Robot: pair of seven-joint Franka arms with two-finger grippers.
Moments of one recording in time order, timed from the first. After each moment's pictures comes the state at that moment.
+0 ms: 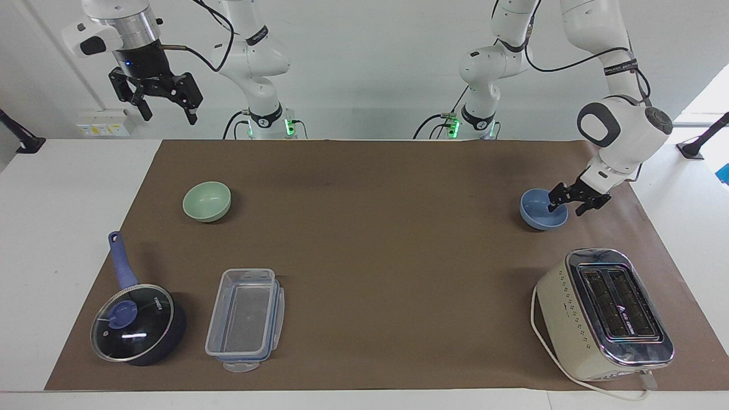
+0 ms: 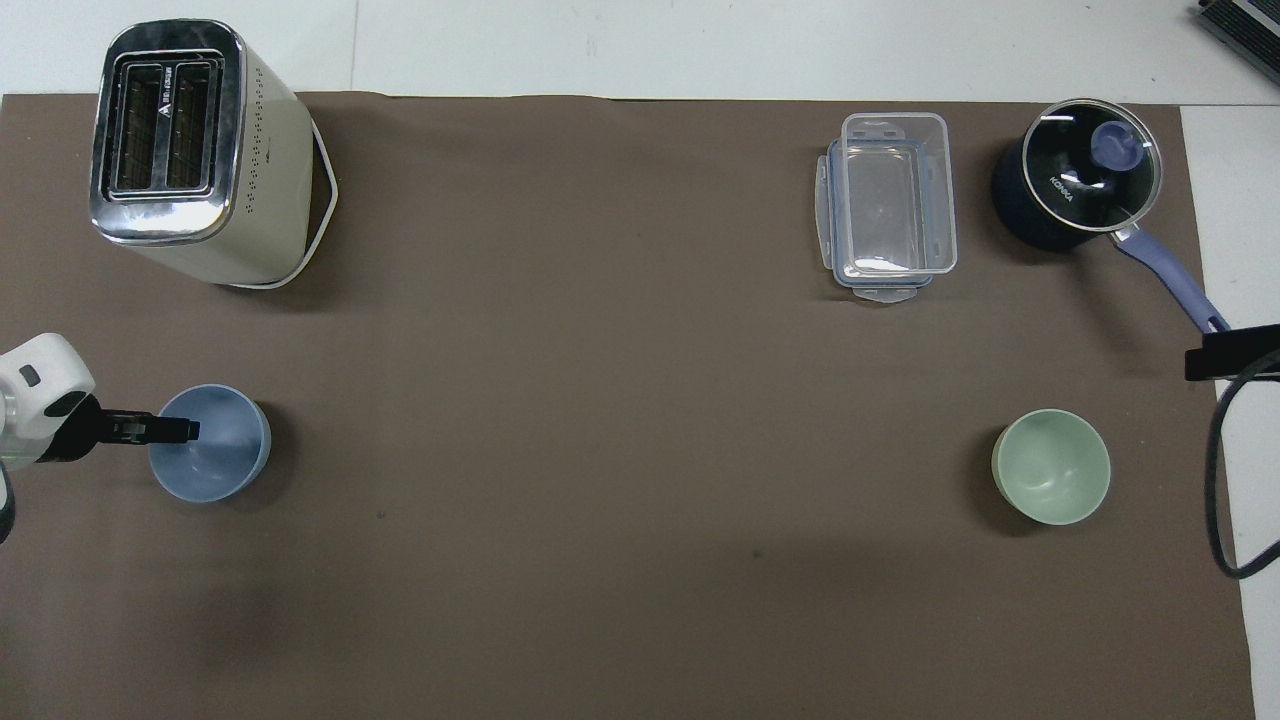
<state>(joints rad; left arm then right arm) 0.26 0.02 -0.01 -2.29 -0.20 2.28 0.51 0.04 -0.13 -0.07 -1.58 -0.04 1.50 0.08</state>
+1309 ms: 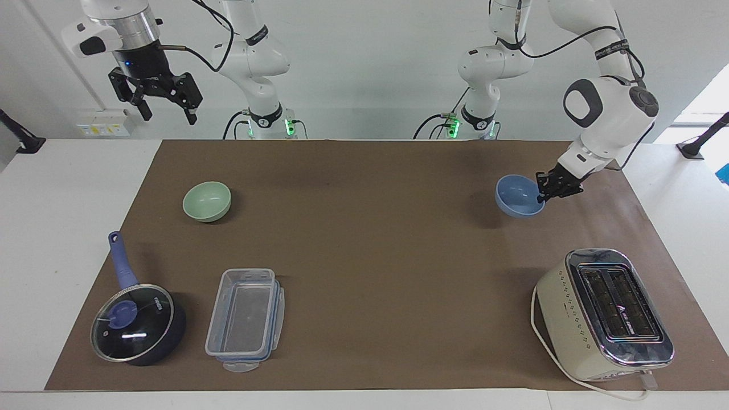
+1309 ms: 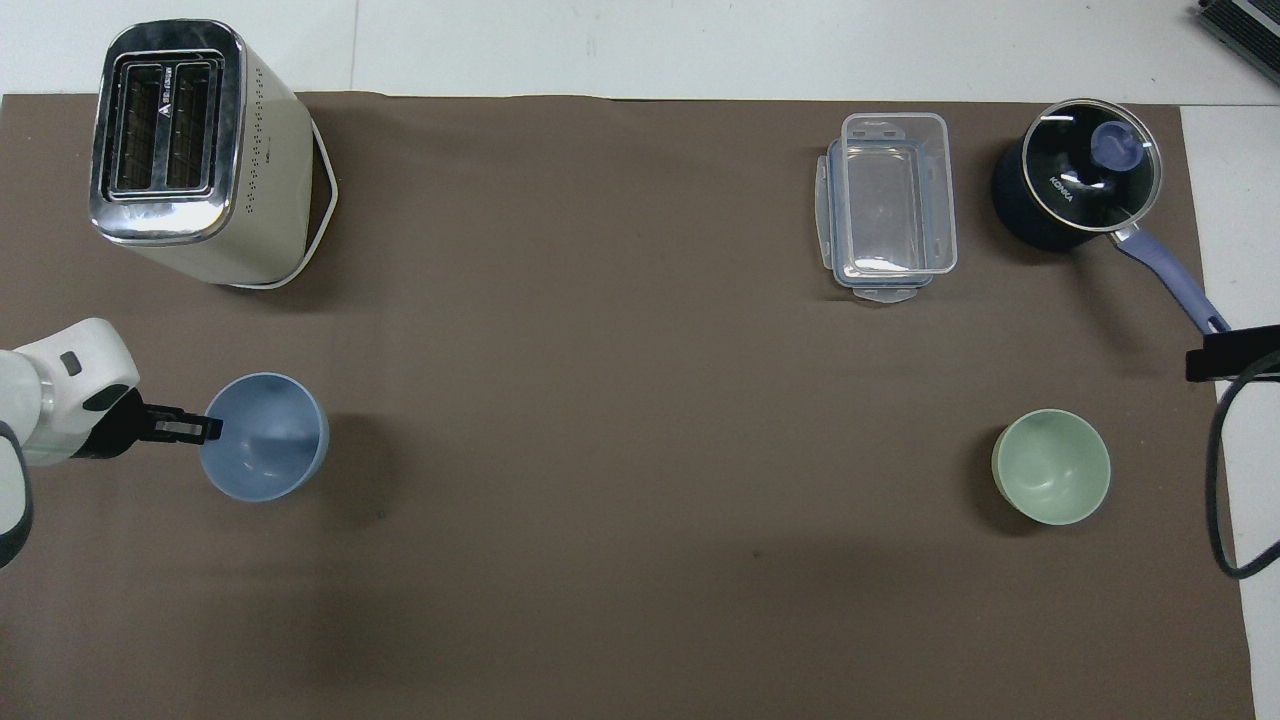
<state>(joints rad) 0.08 -0.11 -0.04 -2.26 -0.20 2.11 0.36 0.04 -0.13 -0.07 -1.58 -0.04 1.49 0.10</state>
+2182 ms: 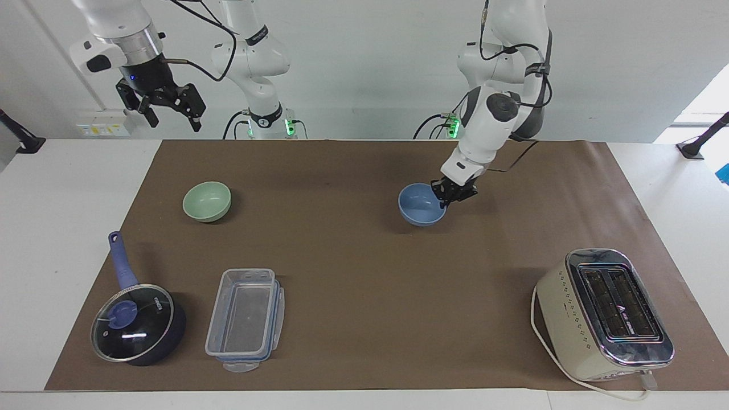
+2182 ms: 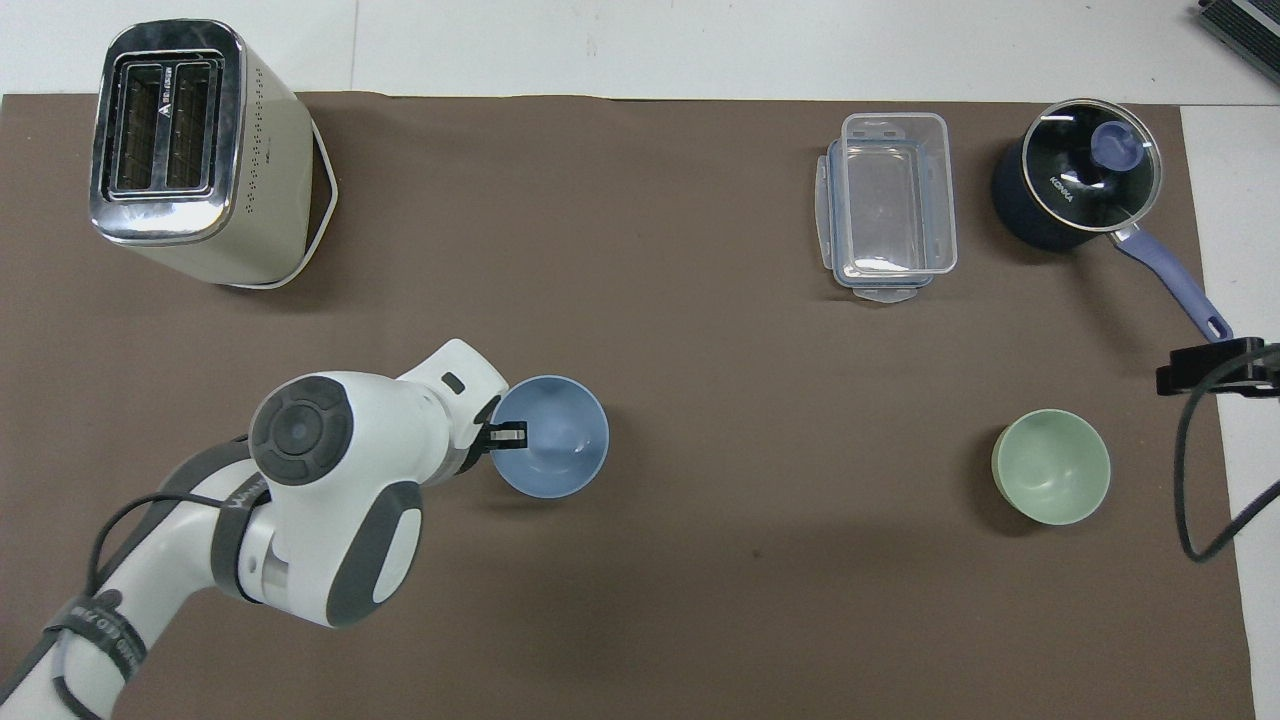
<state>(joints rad) -0.49 0.02 -0.05 -2.27 -0.21 2.40 -0.38 -0.01 -0.13 -0.08 -1.73 -0.02 1.60 -0.01</state>
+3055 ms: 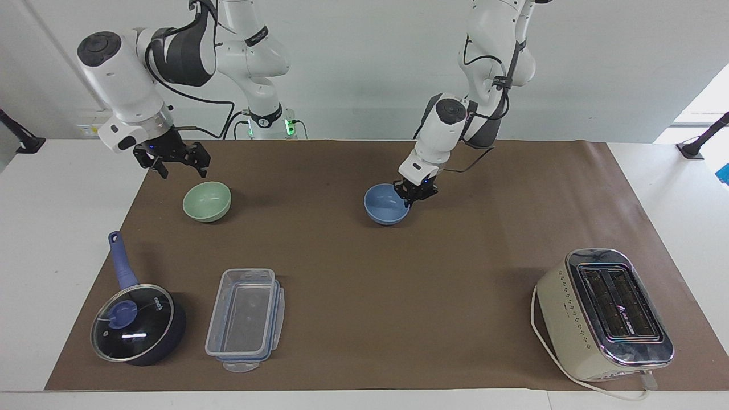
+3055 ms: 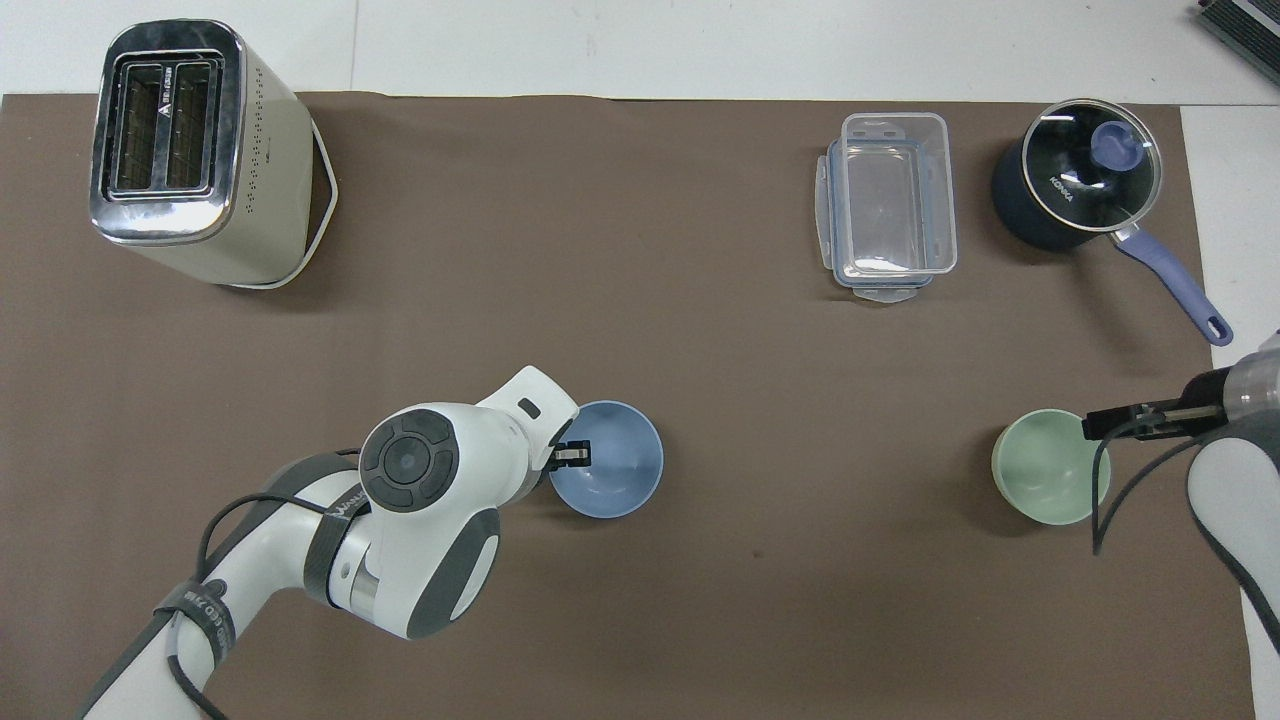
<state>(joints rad) -0.58 0.08 -0.04 -2.24 -0.21 2.46 -0.45 -0.16 -0.09 -0.09 -2.24 -0.02 2.09 -0.28</state>
